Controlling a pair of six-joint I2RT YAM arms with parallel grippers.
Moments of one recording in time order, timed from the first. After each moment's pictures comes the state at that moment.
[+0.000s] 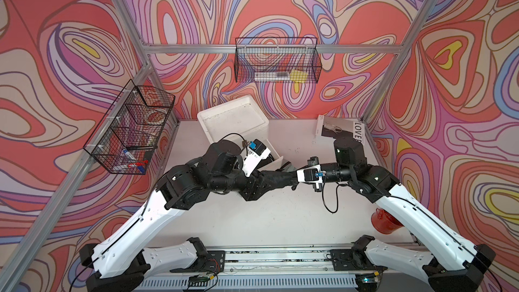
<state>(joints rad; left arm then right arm) -0.87 1.11 1.52 -1.04 0.27 -0.25 0.60 1.08 1.15 -0.56 -0.78 -0.95</state>
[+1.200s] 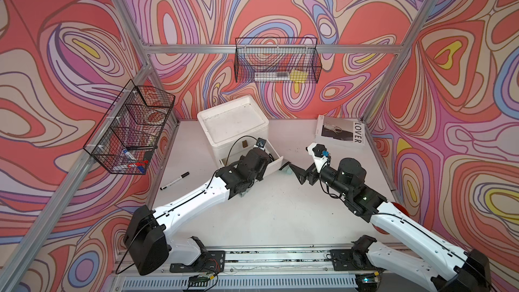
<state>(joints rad) -0.75 1.36 1.08 -0.45 -0.47 -0.17 0.61 0.96 0.72 0.09 -0.12 -0.09</state>
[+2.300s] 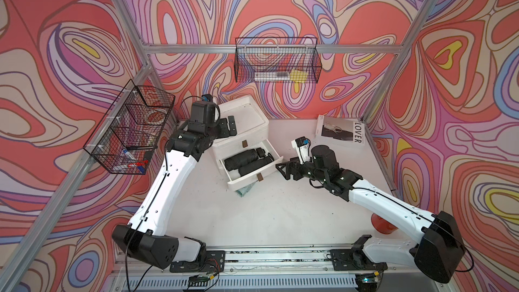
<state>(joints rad) -0.23 1.41 1.62 -0.82 -0.09 -0.34 0.65 1.26 0.89 -0.11 -0.21 0.34</state>
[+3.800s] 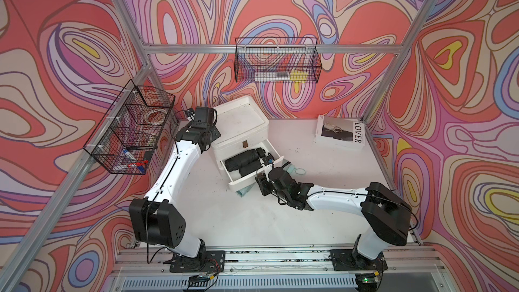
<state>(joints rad) -0.15 1.53 1.51 -0.79 -0.30 -0.67 0.96 1.68 0.94 0.20 0.23 0.37</state>
